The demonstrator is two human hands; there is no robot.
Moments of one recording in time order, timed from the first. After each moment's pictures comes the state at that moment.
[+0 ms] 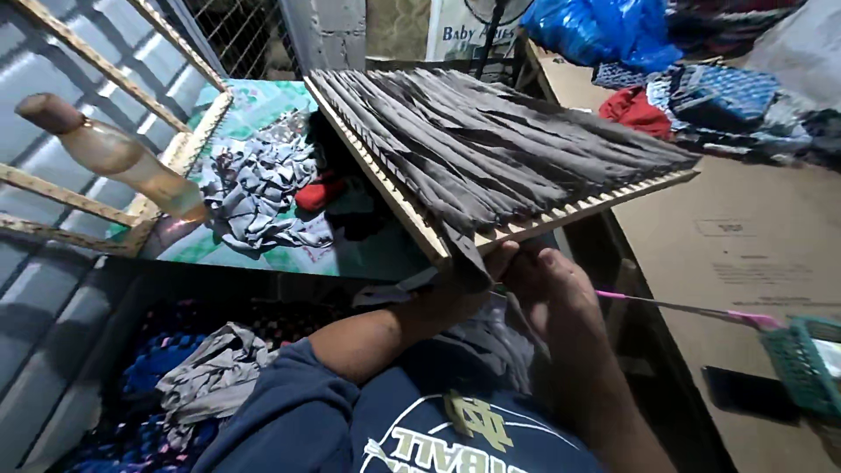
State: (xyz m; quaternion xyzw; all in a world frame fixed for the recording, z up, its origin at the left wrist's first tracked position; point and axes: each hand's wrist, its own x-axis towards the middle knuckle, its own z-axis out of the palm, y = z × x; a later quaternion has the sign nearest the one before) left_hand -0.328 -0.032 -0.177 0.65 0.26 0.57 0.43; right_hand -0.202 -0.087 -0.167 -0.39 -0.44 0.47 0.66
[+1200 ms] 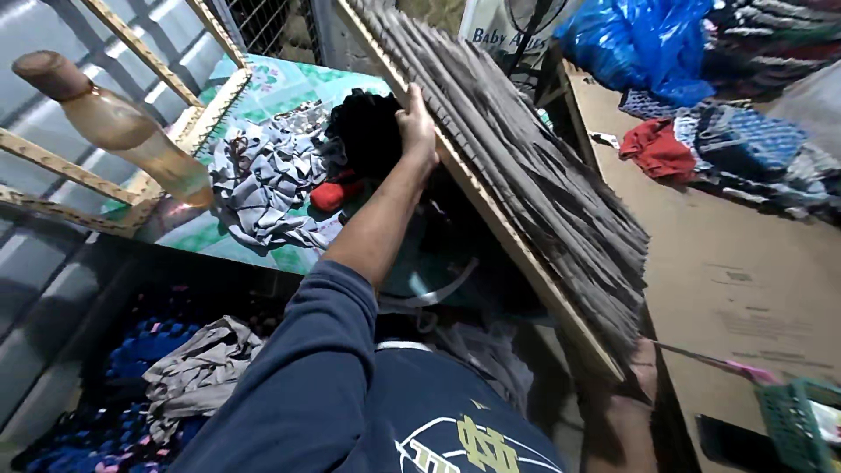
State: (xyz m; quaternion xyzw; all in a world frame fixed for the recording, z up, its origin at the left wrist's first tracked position) left_hand -0.346 0.219 -0.120 0.32 0.45 0.59 0.58; right_hand -0.154 -0.121 -0.219 -0.57 -0.24 0.29 0.73
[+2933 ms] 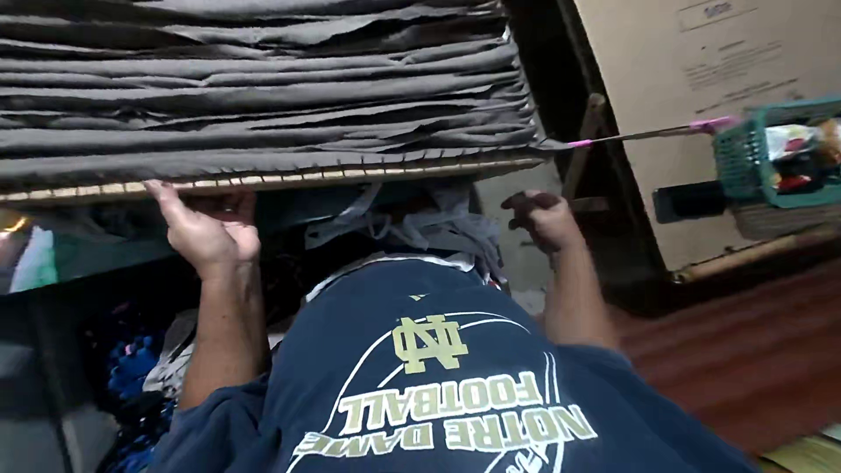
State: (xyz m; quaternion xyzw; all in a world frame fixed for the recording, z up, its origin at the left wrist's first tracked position) left_hand -0.471 0.056 -0.219 0.27 0.49 0.62 0.55; right_hand -0.092 -0.161 -0.305 -0.73 -0.29 0.40 0.47
